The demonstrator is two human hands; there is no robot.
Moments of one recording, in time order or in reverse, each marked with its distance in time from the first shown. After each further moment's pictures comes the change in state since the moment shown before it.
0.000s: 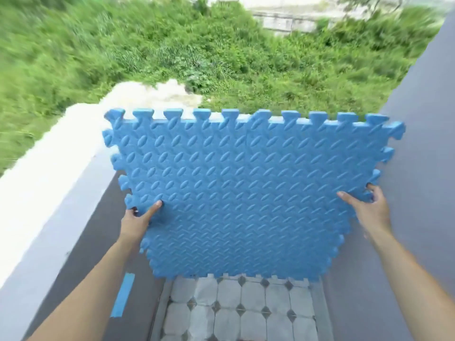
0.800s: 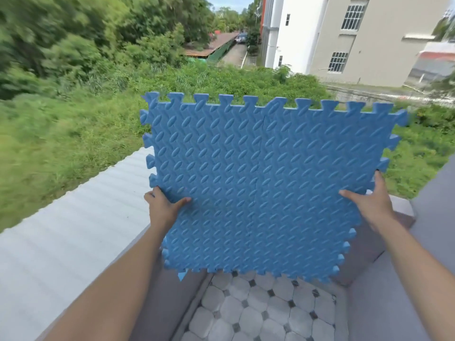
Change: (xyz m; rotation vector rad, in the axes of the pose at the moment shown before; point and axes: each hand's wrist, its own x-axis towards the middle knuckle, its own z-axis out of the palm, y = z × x) left_hand -0.214 0.087 -0.176 0.226 0.457 0.290; right_hand -0.145 -0.206 0.005 -0.168 -0.330 -0.368
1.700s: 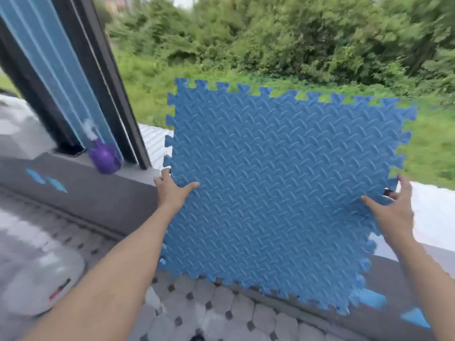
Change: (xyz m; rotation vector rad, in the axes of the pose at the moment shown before) left_hand -0.424 -0.154 -0.305 0.097 1.213 -0.731; right_hand -0.293 -0.162 0.316 0.158 -1.165 -0.606
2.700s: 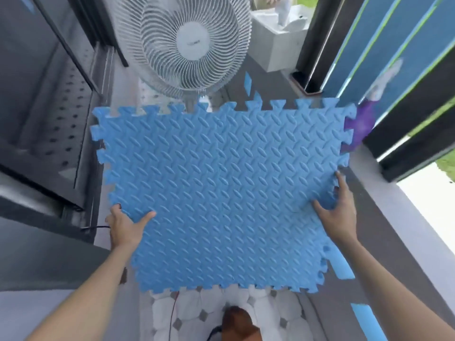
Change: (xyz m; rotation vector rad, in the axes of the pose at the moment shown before) left_hand -0.048 -0.473 -0.334 0.094 0.764 -1.019; right_hand -0.290 -0.165 0.669 -0.085 -1.096 -0.607
